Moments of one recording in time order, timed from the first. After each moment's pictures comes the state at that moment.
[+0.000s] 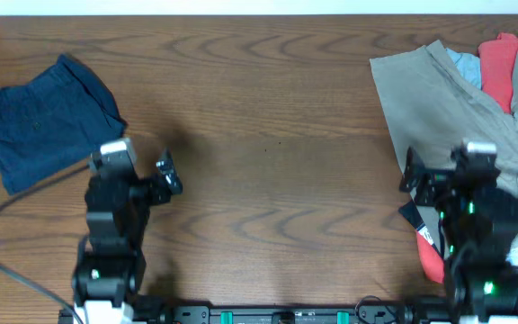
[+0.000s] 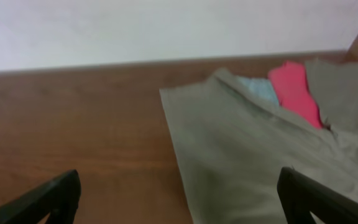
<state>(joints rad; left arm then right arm) -0.03 0.72 0.54 -0.30 -0.05 -0.27 0.00 0.67 0.64 -0.39 0.04 0.07</state>
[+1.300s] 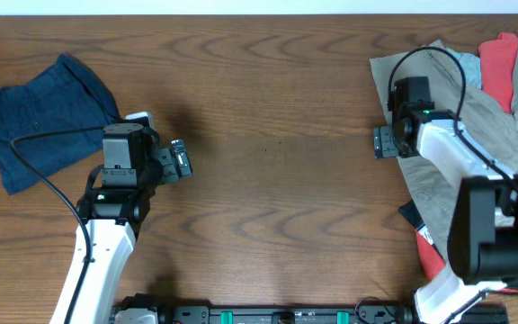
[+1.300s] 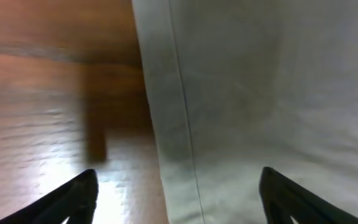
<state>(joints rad) -0.03 1.14 0.75 -0.47 0.03 -0.27 0.05 1.86 1.12 -0.56 0.22 -0.02</state>
